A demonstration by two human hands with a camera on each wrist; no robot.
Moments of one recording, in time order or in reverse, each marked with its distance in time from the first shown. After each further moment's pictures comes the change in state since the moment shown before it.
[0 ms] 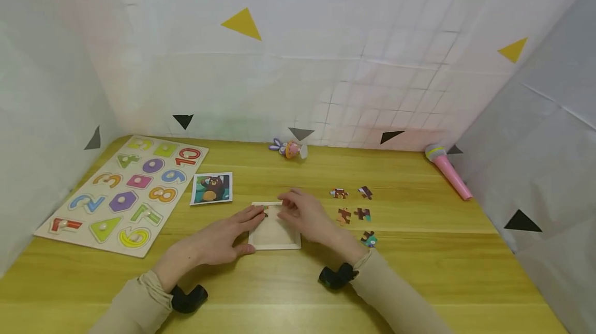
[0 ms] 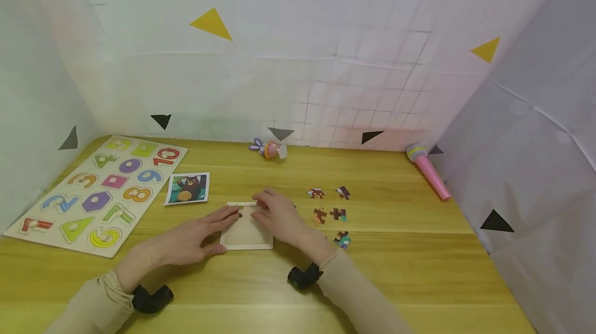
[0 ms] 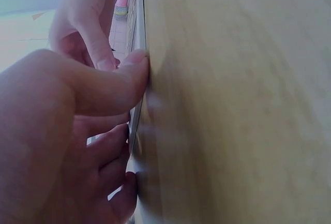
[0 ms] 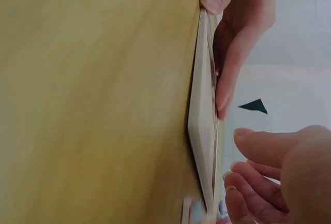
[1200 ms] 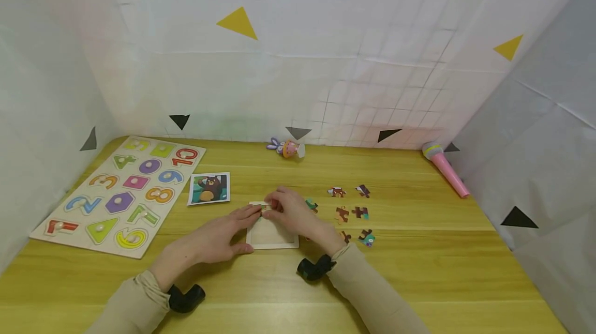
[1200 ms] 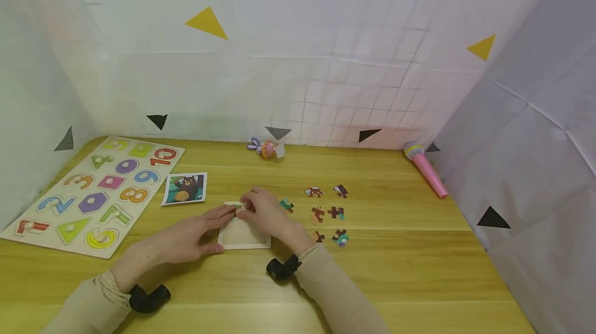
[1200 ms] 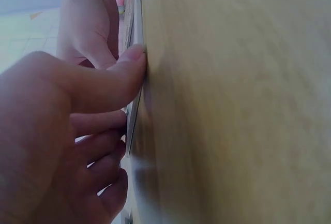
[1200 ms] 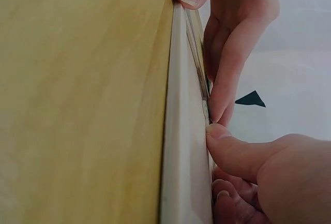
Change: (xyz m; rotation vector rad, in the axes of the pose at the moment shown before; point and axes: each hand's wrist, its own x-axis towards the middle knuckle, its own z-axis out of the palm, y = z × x) left_hand 0.002 -0.001 -0.002 0.004 0.012 -0.015; right_hand 0.022 -0.003 0.018 -0.022 -0.113 0.070
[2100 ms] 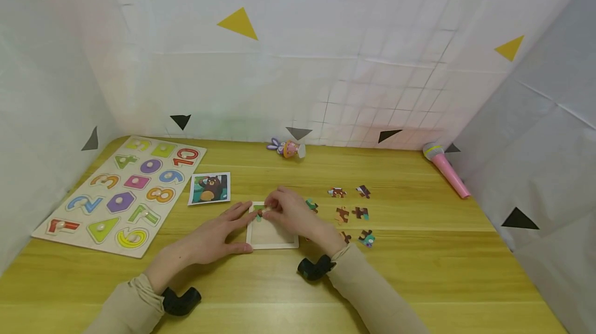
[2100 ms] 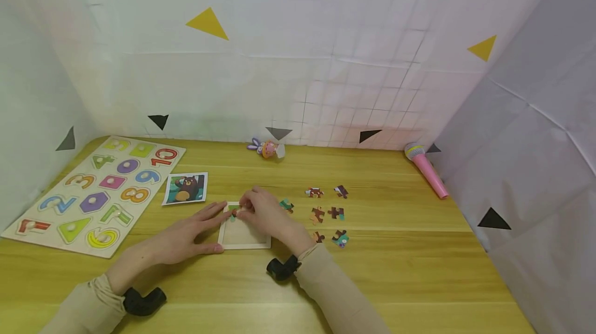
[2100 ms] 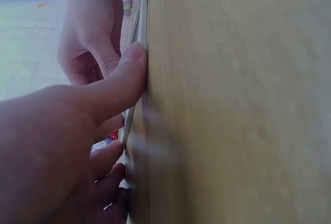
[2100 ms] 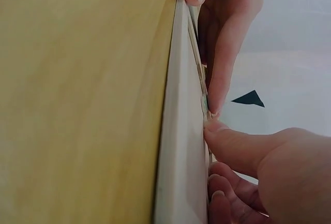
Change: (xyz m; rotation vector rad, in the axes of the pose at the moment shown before) left_hand -0.008 -0.007 0.003 -0.087 0.054 -0.054; right_hand -0.001 -0.002 -0.002 0.012 -0.006 0.003
